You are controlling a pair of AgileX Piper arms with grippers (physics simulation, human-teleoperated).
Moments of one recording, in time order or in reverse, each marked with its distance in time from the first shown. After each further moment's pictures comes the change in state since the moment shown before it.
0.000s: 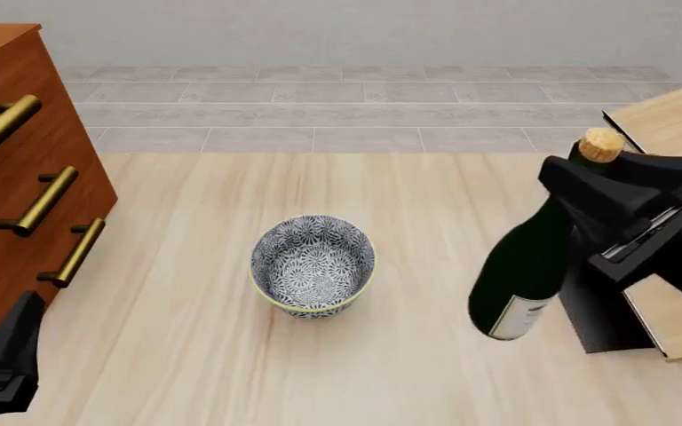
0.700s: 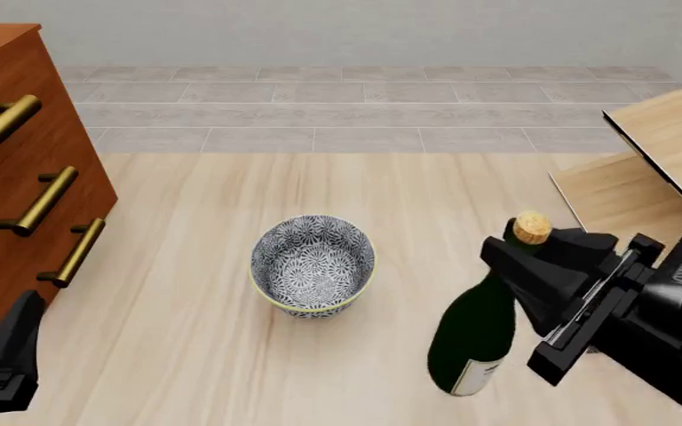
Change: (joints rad) left arm 0.003 0.006 0.000 -0.010 0.010; right arm 0.164 0.032 0.192 -0.183 0.058
